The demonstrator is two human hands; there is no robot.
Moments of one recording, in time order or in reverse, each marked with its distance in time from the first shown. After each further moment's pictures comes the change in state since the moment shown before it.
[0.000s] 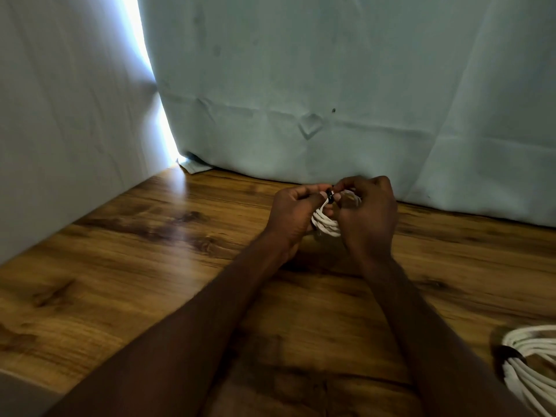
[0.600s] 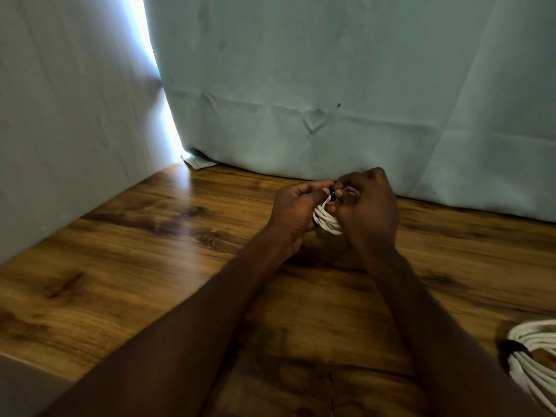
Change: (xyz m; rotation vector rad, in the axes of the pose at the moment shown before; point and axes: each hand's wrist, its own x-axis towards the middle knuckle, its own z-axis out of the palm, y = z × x) left_hand -0.002 0.001 -0.003 -0.056 0.014 -0.031; right_hand -0.001 -0.002 0.002 -0.083 -0.087 -0.065
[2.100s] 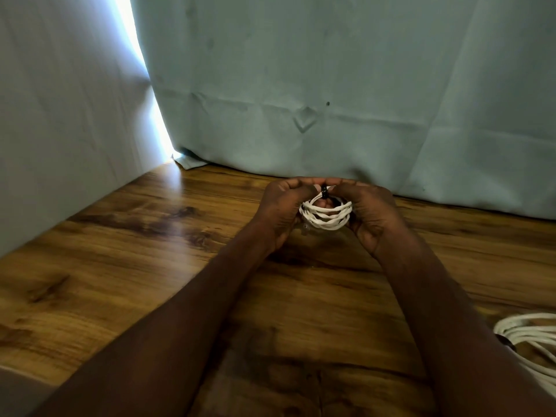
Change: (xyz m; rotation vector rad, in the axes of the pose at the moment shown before) left_hand 0.001 0.009 -0.005 0.068 -0.058 0.013; right_hand 0.014 -0.004 -0.022 0.963 -0.388 0.637
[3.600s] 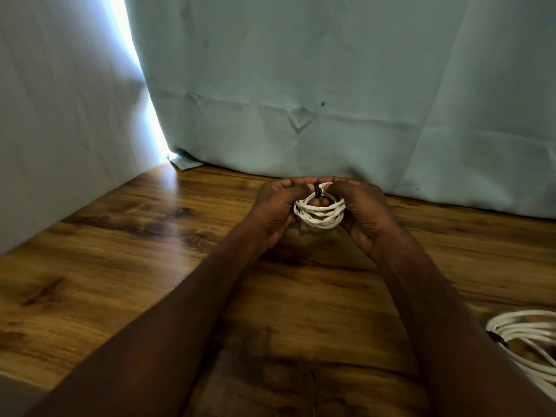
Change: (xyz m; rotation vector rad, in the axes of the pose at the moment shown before) left_hand -0.004 0.006 -0.001 -0.093 -0.079 -0.031; right_hand -0.001 0.002 0.003 0.044 0.044 -0.041
